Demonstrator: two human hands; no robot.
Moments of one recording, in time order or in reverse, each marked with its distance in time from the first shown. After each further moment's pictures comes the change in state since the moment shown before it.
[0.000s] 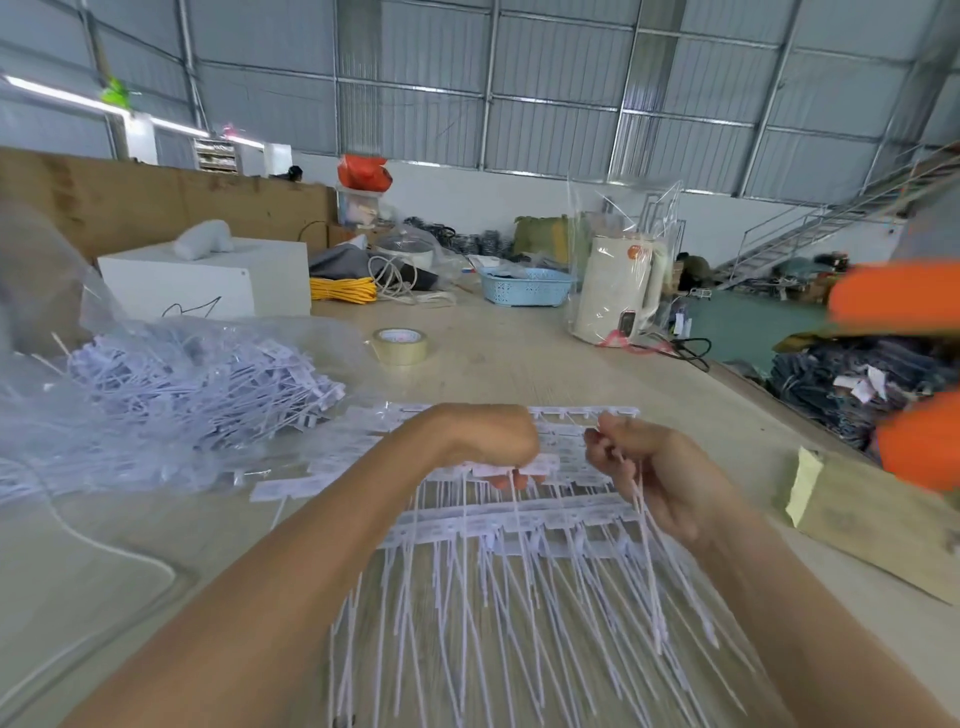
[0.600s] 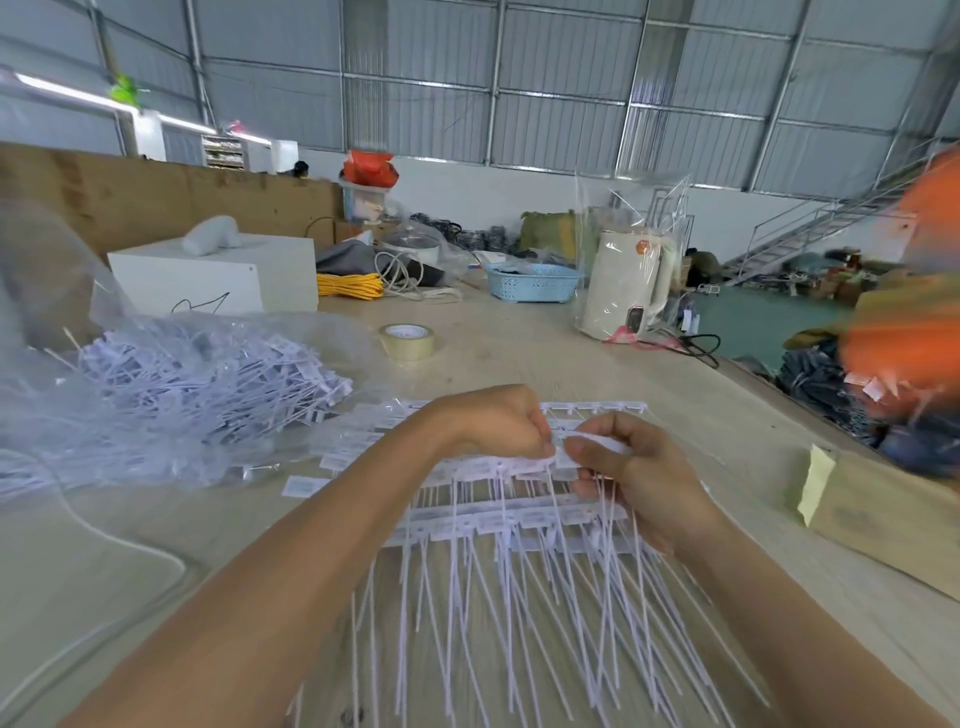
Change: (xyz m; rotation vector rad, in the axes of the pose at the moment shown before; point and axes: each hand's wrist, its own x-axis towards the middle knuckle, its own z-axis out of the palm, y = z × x) left_hand -0.001 -0.004 -0.007 0.026 0.092 0.082; right_hand -0.004 0.022 0.012 -0.423 -0.014 -0.264
